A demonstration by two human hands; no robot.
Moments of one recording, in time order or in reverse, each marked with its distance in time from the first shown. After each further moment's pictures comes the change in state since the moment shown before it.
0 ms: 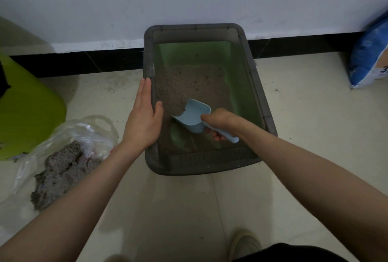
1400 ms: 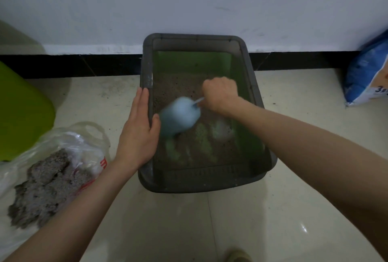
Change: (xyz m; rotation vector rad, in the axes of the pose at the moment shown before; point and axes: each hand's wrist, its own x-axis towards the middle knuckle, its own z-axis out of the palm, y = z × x) left_hand 0.000 0.000 0.000 -0.045 0.011 0.030; right_hand 0.012 -0.064 -0.042 -1.000 0.561 -0.406
